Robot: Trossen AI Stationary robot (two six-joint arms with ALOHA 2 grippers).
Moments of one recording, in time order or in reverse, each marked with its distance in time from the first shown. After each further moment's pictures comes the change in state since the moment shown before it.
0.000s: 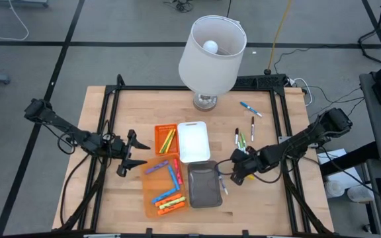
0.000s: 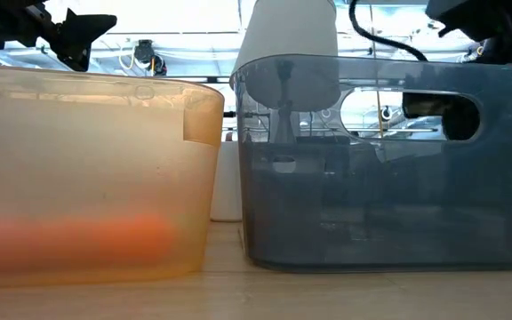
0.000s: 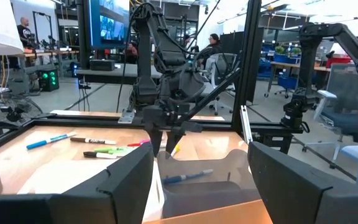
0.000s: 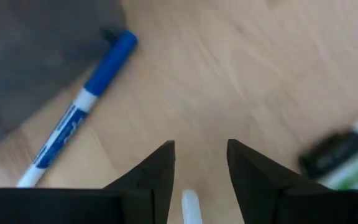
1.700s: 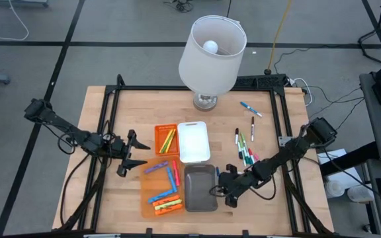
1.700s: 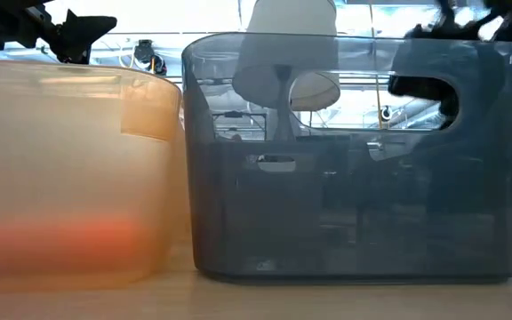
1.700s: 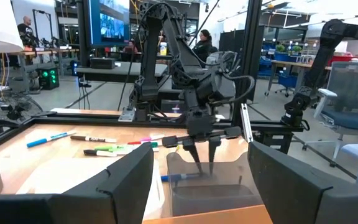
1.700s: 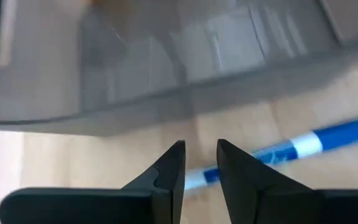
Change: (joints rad) left arm 0.000 0.000 0.000 -0.009 0.000 -0.003; right arm 0.135 0.268 0.101 0.432 -0.072 -0.246
